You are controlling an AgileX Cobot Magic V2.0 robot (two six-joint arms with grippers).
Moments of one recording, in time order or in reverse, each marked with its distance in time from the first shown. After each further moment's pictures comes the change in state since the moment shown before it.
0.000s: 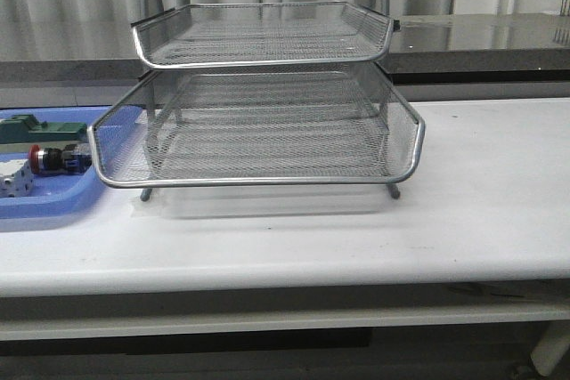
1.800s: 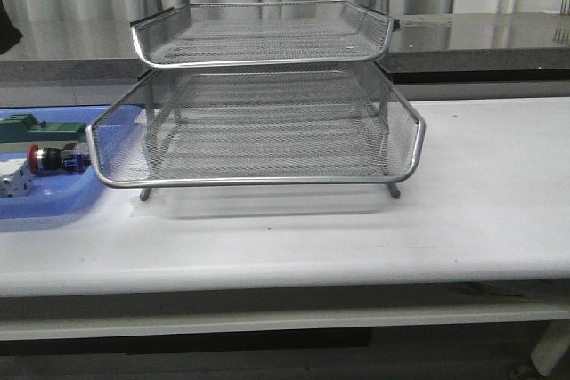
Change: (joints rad) left arm -0.033 0.773 -0.540 -0.149 0.267 0.741; right arm 0.000 0.000 0.000 0.000 0.002 0.000
